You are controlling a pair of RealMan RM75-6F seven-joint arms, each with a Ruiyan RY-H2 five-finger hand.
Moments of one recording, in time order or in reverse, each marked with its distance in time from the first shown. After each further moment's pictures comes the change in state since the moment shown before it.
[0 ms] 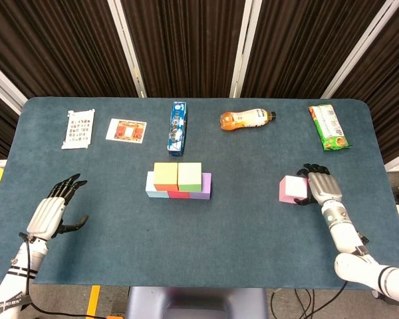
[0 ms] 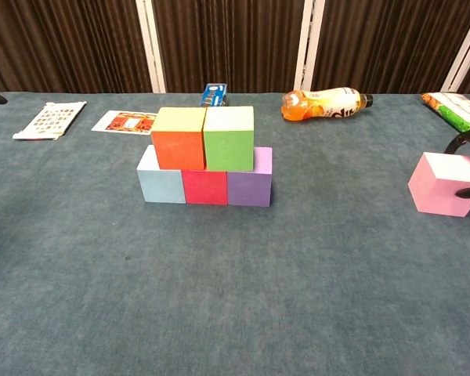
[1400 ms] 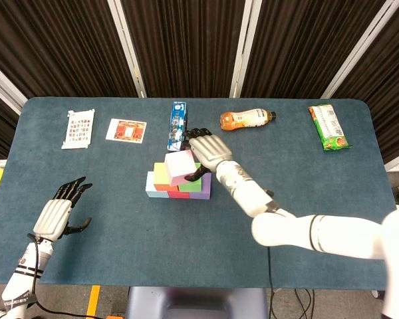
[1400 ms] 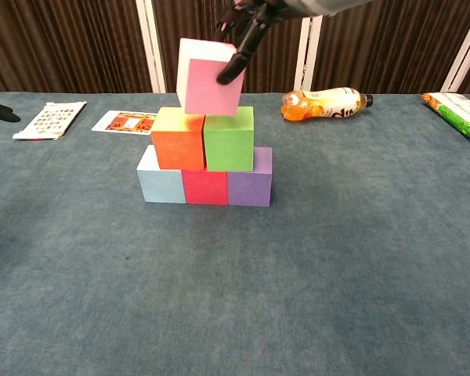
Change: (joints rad) left arm -0.007 -0.090 0.023 0.131 0.046 0.013 0.035; right arm 0.756 0.086 0.139 -0.321 0.547 -0.094 -0.242
